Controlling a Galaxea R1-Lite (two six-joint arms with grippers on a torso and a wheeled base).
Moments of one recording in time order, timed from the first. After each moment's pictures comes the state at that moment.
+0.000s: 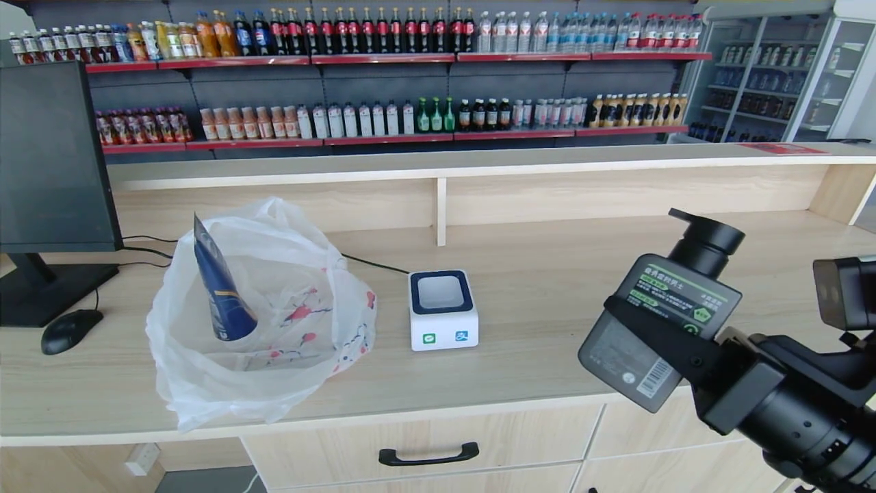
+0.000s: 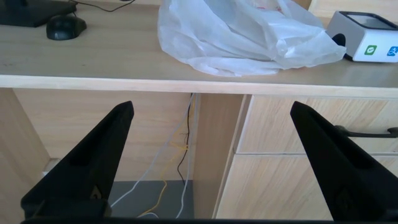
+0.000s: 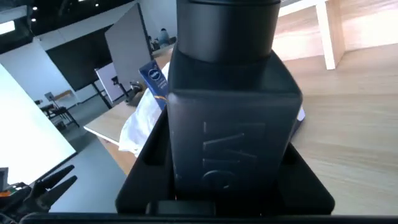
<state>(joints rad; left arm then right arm) 0.00 0.00 0.00 0.01 0.00 -0.01 0.65 1.49 -0.16 -1.57 0.12 0.48</state>
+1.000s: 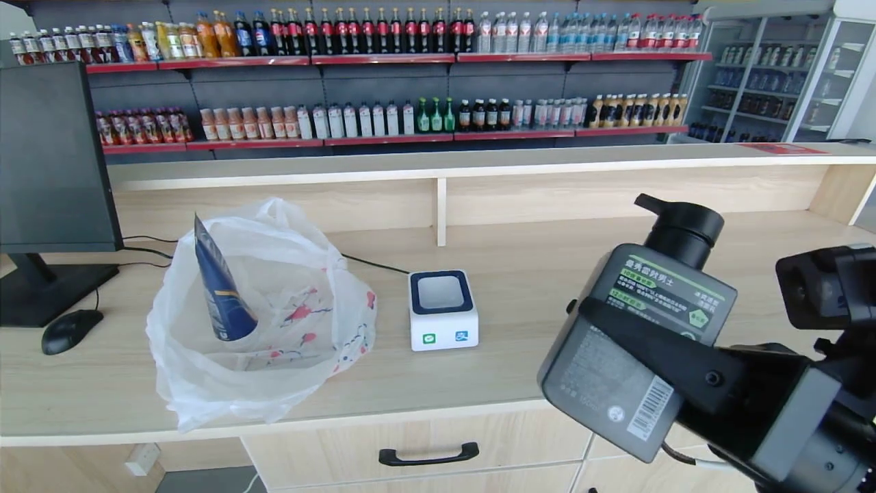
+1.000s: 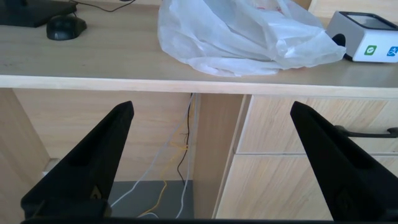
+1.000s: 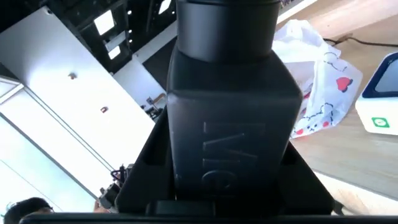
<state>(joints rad) 0.00 0.00 0.00 0.01 0.00 -0.01 0.86 1.48 -0.26 -1.57 0.12 0.78</state>
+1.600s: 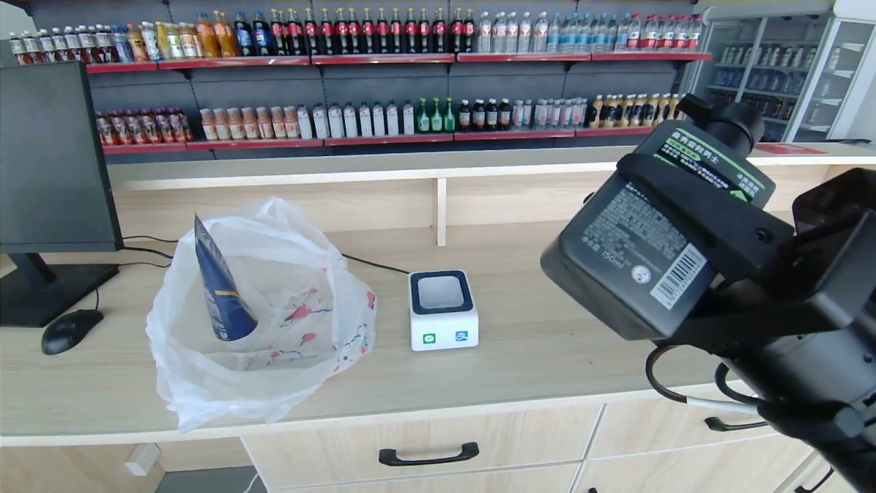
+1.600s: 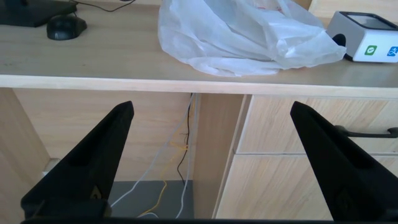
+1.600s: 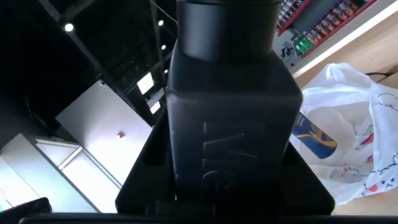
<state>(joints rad) 0.00 0.00 0.00 0.01 0.00 -0.01 0.89 1.49 -0.44 -1.57 -0.03 0.99</state>
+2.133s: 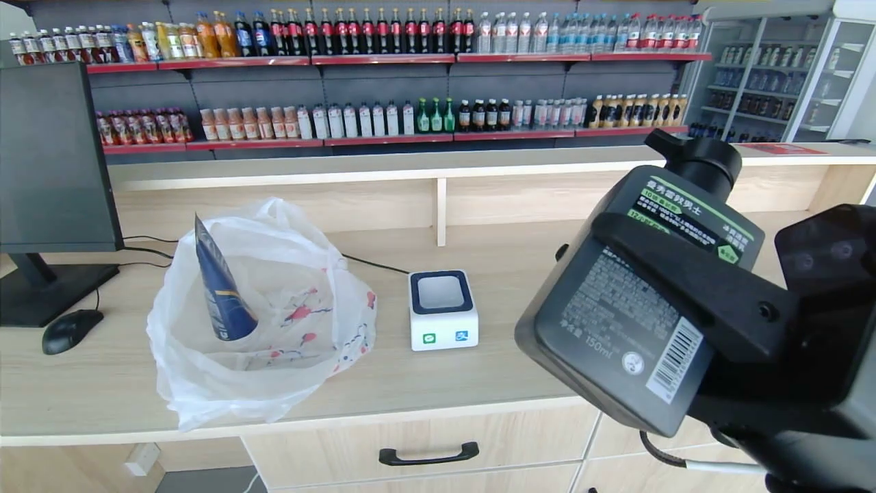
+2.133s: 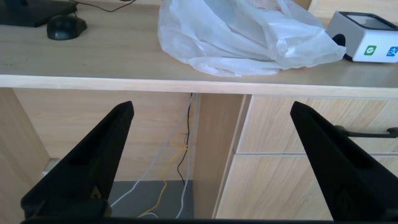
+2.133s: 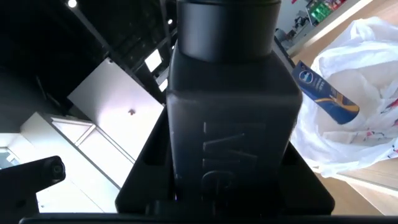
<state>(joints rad) 0.00 0.00 0.00 0.01 0.00 -0.01 1.00 1.48 -0.39 -1.57 -0.03 0.98</state>
